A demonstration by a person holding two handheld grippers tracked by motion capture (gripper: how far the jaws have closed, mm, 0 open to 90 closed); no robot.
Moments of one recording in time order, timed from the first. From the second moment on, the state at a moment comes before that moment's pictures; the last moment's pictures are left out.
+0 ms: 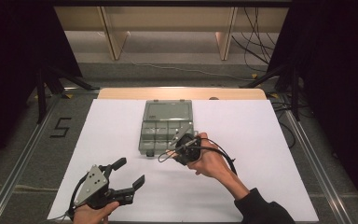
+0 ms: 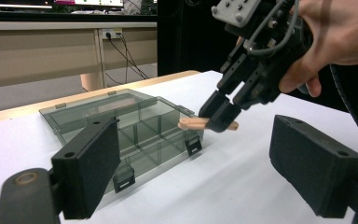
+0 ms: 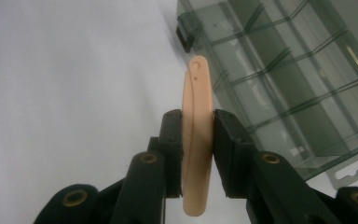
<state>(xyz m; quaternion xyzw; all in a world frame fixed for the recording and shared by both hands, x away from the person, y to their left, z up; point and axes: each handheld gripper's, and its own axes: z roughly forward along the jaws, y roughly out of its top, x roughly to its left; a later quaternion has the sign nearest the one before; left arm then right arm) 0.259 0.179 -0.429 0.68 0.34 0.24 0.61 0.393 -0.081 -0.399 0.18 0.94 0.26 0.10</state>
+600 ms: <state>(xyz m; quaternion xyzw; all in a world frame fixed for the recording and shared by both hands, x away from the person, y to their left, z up) 0.259 0.179 -0.429 0.68 0.34 0.24 0.61 0.418 -0.083 -0.383 0.19 0.94 0.25 0.12</state>
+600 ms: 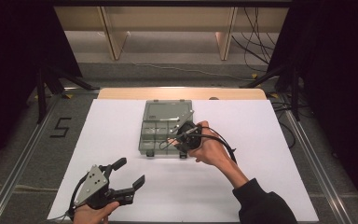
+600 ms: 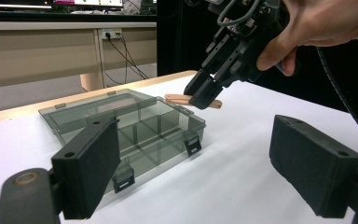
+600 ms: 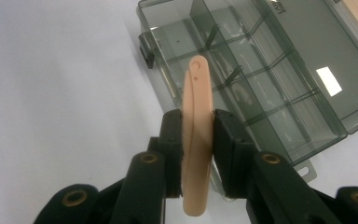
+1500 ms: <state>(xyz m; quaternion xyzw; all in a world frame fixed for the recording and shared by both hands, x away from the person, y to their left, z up) 0.258 0.174 -0.430 0.67 0.35 0.20 0.63 0.456 -0.069 -0.393 0.18 0.95 0.23 0.13</state>
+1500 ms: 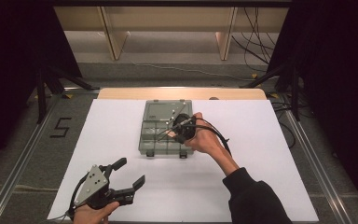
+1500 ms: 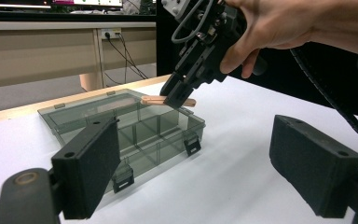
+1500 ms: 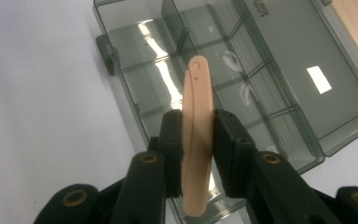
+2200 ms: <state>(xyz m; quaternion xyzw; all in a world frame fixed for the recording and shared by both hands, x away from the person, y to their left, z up) 0.257 0.174 -0.430 0.67 0.35 0.20 0.63 0.469 -0.063 -0.413 0.17 0.96 0.20 0.12</state>
